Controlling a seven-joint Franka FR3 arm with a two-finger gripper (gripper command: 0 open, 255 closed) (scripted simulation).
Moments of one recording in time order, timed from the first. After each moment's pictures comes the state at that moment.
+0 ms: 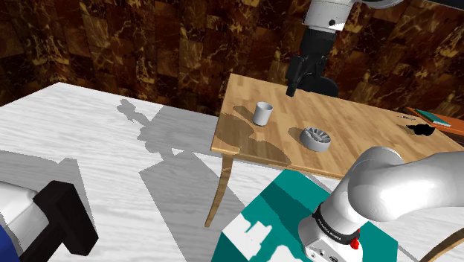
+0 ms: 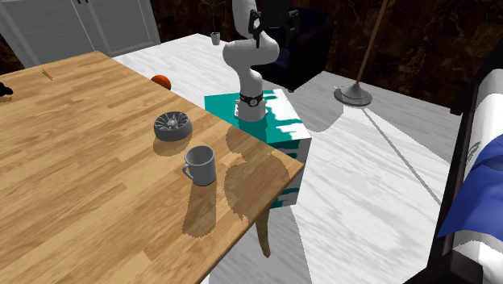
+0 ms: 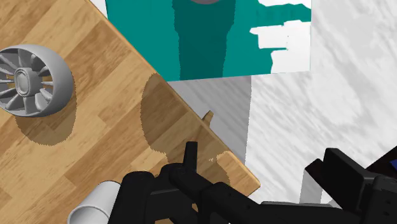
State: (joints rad) arm 0.02 -0.79 0.01 -2.30 0.01 1.44 0.15
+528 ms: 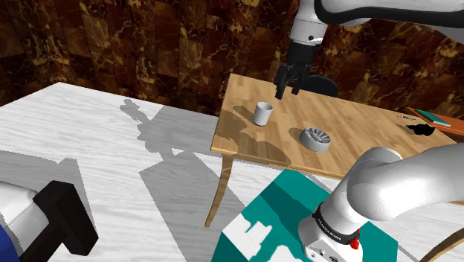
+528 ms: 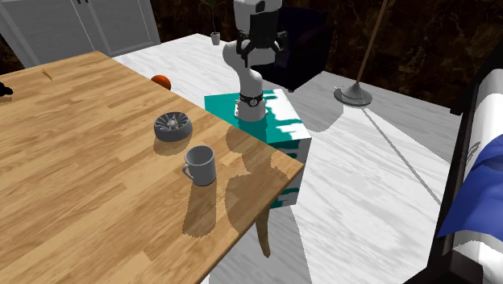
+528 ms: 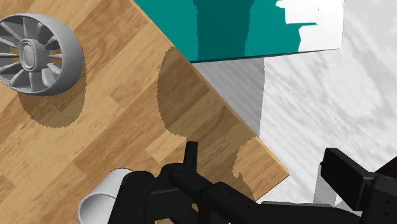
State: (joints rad) arm -0.01 -0.66 -0.06 -2.33 -0.05 1.59 0.08
